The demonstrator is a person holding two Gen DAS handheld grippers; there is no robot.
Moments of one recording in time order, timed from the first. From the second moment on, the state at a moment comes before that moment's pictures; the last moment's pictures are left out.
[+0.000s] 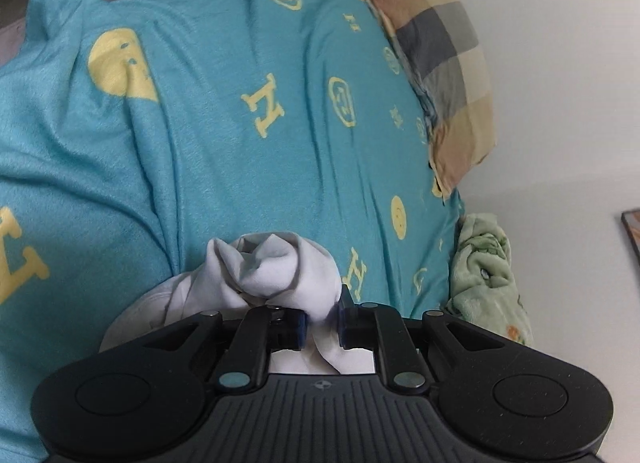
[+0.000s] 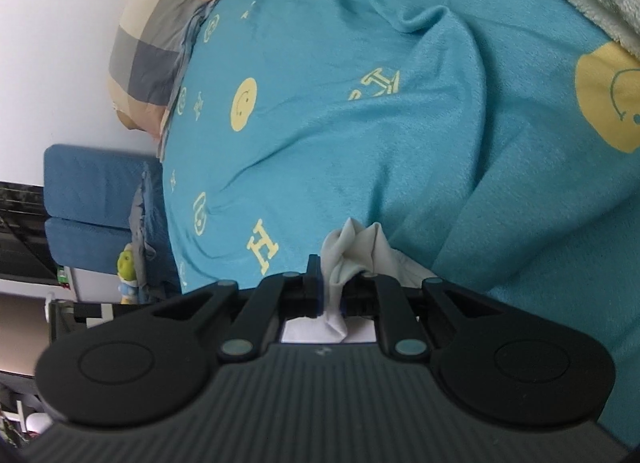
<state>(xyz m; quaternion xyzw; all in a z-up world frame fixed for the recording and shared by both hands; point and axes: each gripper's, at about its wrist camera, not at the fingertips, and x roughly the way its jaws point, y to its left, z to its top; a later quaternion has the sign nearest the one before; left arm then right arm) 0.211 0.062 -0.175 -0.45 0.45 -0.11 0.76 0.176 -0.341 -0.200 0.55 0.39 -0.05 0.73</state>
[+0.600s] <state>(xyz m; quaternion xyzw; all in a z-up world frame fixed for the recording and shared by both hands) 0.173 -0.004 -0.135 -0.13 0.35 -0.12 0.92 0.176 -0.276 -0.145 0.17 0.32 0.05 0.93</state>
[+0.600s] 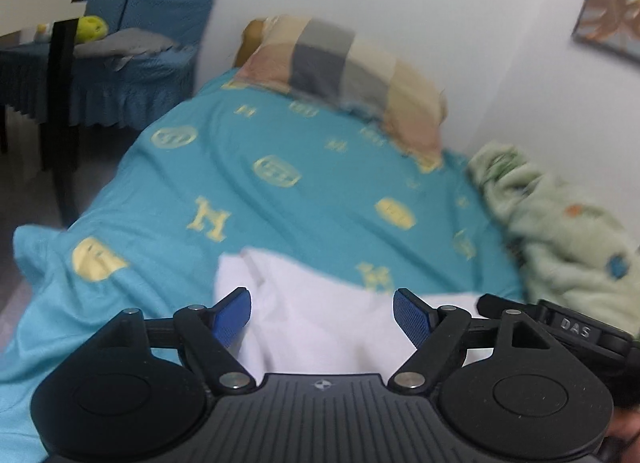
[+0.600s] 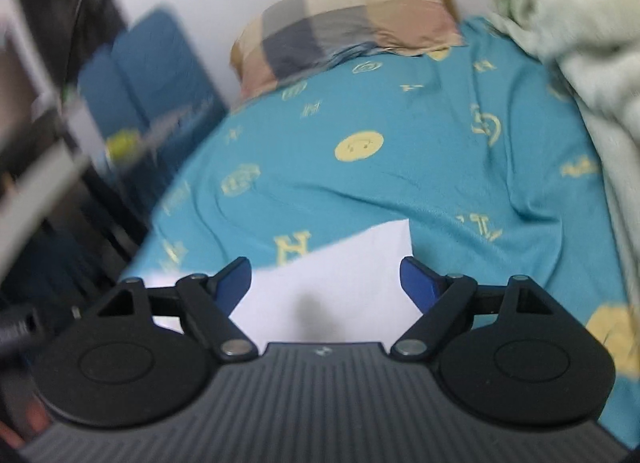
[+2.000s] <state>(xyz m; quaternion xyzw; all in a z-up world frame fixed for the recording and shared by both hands) 0.068 0.010 -0.126 -0.19 0.44 -0.11 0.87 0.085 -0.253 -0.119 0.13 0.37 0.06 0.92</state>
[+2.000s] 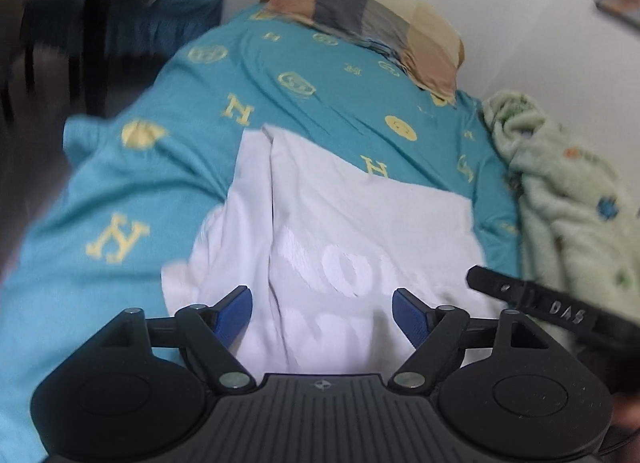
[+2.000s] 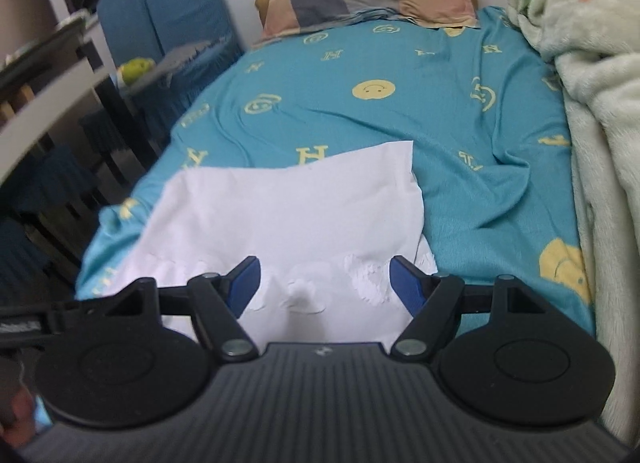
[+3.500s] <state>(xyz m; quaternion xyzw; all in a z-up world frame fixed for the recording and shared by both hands) 0.084 0.086 -0.179 -0.59 0.39 -0.15 0.69 0.062 -0.287 -0.205 0.66 0.33 -0.01 0.67</state>
